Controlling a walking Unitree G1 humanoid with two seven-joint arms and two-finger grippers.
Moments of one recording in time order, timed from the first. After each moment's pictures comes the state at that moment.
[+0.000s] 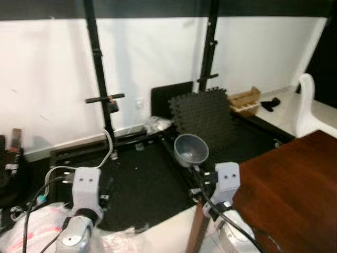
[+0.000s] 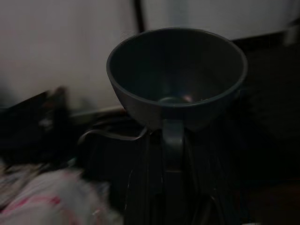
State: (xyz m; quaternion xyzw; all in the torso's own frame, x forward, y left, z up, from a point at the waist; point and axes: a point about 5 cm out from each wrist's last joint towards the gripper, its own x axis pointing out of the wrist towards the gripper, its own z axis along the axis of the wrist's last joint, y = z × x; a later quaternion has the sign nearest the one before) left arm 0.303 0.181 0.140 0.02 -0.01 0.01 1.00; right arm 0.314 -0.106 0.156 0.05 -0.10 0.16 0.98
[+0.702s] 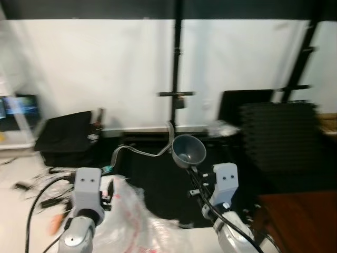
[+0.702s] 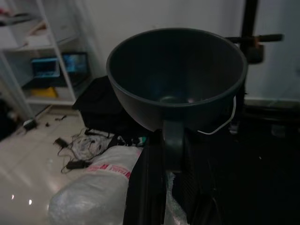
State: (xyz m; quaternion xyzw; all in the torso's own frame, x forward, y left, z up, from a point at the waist) left arm 0.304 0.175 0.140 0.02 -0.01 0.00 1.00; right arm 0.313 -0.107 0.155 0.05 -0.09 0.16 0.98
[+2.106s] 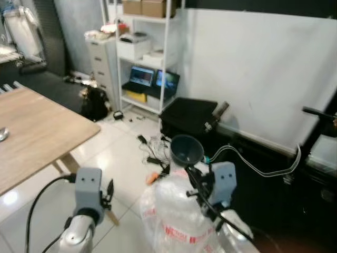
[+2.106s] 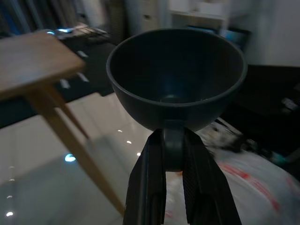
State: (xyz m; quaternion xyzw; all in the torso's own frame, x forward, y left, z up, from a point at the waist) left arm 0.305 0.180 0.141 0.03 -0.01 0.01 1.00; right arm 0.315 -0.108 0.158 0.05 -0.10 0.16 0.98
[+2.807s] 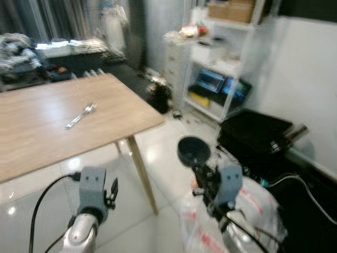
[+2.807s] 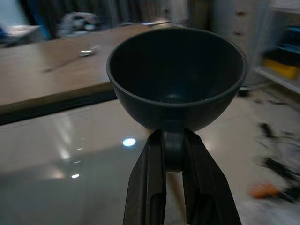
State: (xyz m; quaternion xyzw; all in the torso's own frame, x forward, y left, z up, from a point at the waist) left arm 0.304 0.183 0.139 0.03 -0.01 0.02 1.00; right arm 0.314 -0.105 0.158 0.05 -0.10 0.16 0.98
